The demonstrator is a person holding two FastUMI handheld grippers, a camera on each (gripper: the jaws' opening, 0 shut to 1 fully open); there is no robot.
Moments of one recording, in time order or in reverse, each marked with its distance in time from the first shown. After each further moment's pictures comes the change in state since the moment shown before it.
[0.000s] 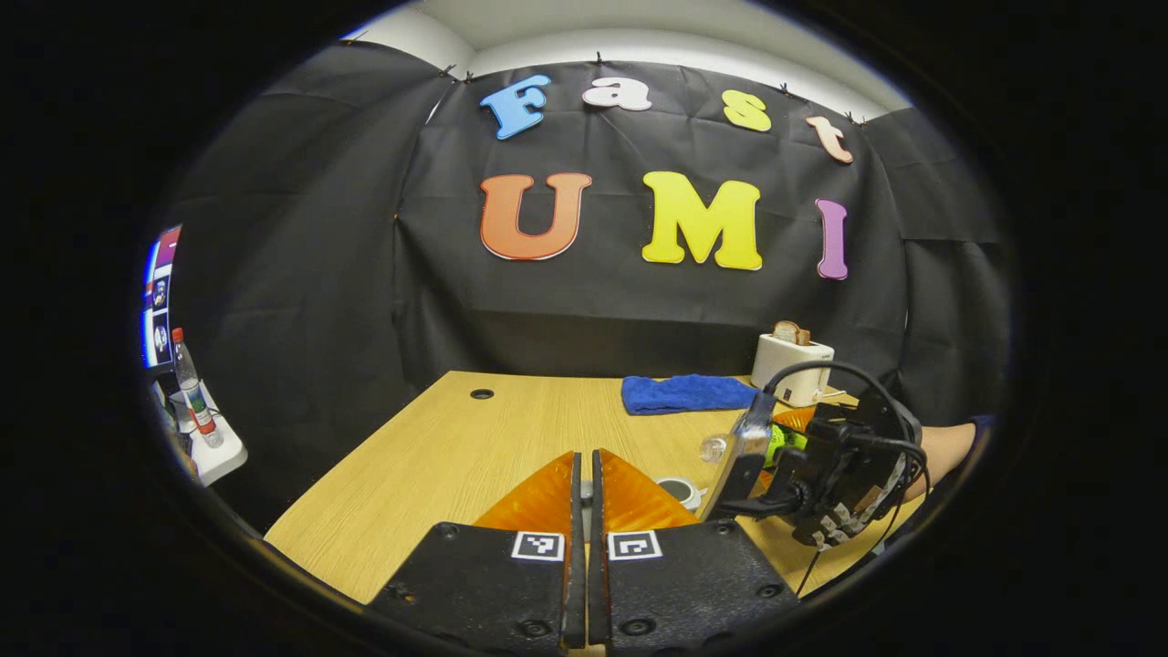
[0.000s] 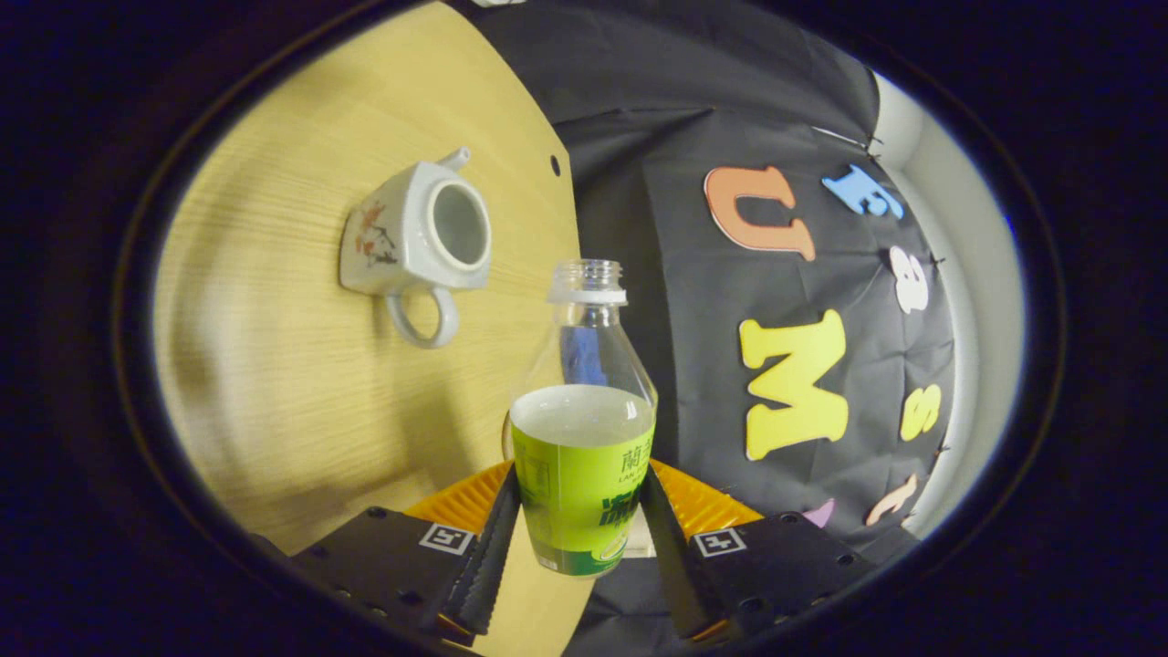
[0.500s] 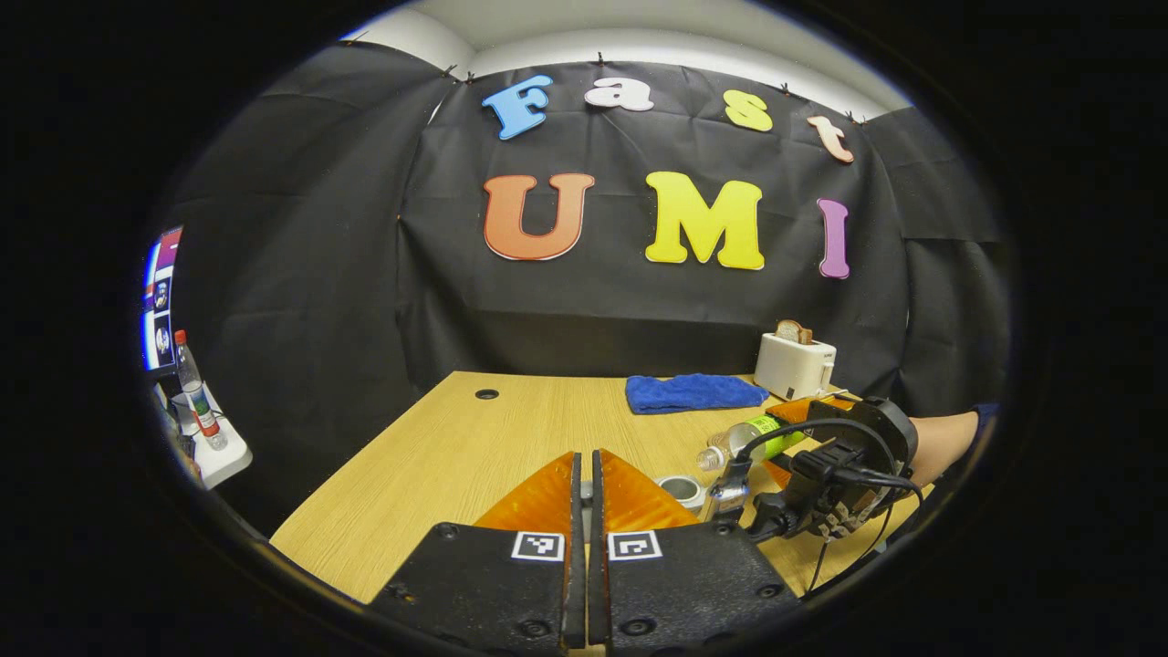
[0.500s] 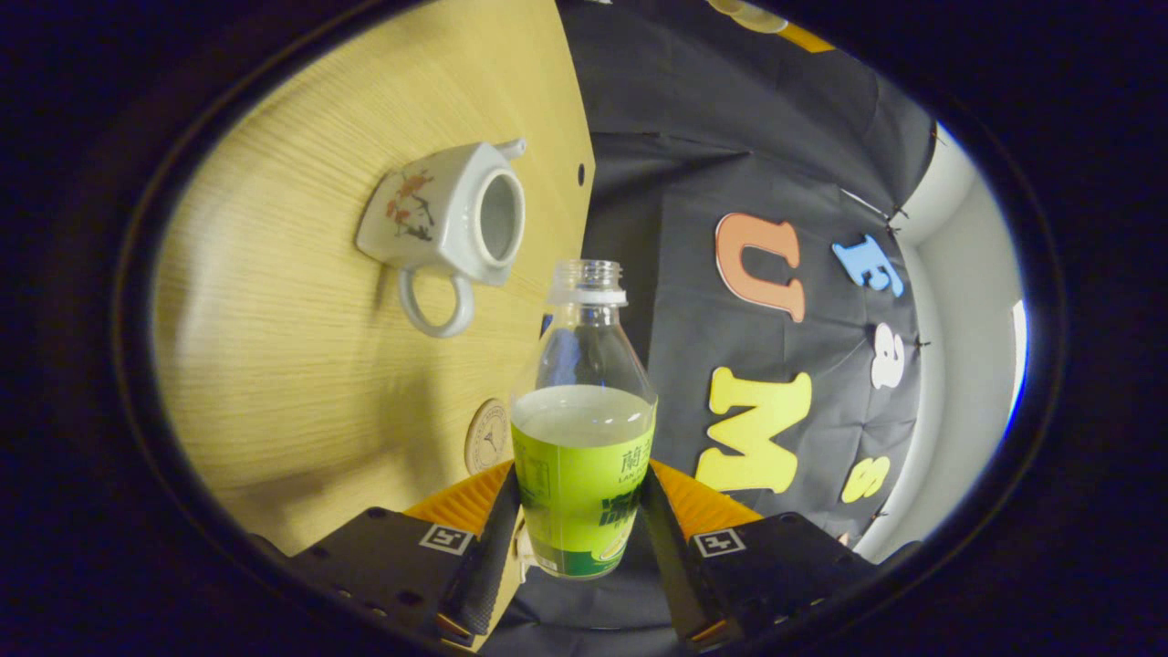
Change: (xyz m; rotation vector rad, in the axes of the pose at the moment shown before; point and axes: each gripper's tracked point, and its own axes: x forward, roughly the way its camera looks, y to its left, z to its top) left arm -0.005 0.009 0.001 0.001 0.005 0.018; right arm 0.002 -0.015 0.012 -0.211 -0.055 -0.101
